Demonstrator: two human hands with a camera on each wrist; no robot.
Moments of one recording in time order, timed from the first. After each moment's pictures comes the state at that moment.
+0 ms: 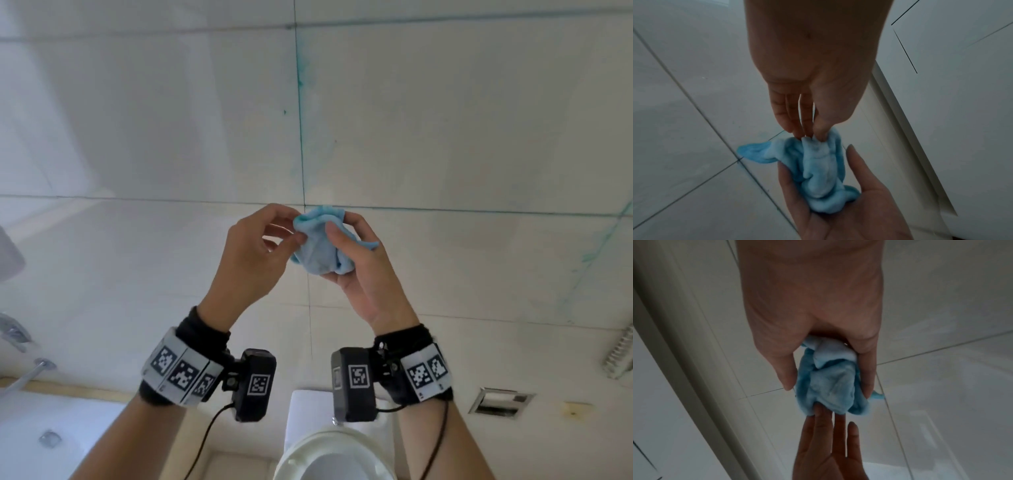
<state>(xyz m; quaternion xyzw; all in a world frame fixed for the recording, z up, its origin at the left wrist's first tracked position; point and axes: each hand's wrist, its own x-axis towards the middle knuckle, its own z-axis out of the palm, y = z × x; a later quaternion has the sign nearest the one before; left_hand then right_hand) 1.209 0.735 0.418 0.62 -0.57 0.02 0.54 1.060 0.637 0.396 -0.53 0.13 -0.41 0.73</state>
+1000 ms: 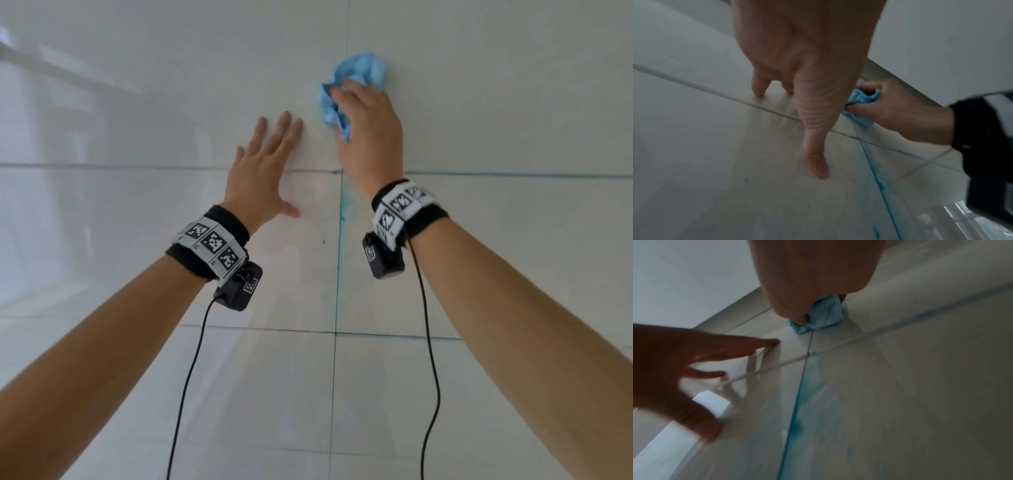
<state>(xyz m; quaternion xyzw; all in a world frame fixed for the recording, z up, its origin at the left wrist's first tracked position) 1.397 0.603 0.645 0.68 -0.59 0.34 0.27 1.233 0.485 0.691 -0.73 0.15 -0.63 -0.23</state>
